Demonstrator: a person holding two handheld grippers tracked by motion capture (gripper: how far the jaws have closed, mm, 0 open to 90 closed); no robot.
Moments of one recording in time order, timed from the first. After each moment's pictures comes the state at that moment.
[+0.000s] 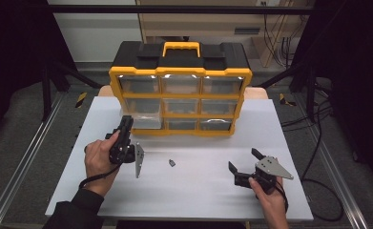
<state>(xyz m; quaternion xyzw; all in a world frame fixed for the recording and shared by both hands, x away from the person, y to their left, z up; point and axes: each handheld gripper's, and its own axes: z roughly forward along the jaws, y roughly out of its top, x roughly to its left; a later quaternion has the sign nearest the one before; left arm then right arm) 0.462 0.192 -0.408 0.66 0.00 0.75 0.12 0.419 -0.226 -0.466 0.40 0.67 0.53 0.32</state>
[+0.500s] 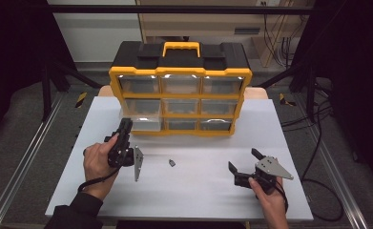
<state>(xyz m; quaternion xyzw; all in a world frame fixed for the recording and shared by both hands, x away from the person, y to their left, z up) 0.453 0.193 -0.409 0.66 0.00 0.75 0.12 0.419 -0.226 -0.466 0.40 0.67 0.53 0.32</state>
